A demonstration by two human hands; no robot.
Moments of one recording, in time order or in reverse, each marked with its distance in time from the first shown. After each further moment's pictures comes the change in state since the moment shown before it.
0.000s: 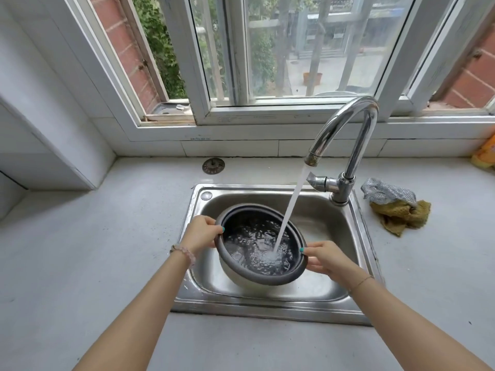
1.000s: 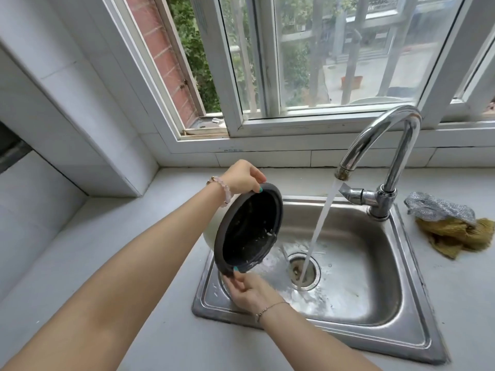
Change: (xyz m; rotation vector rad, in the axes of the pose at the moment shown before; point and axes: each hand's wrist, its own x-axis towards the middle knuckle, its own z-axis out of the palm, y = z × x) left_hand 0.012 0.134 -0.036 0.413 -0.080 0.315; right_hand -0.033 0.006 0.207 0.979 -0.321 0.630
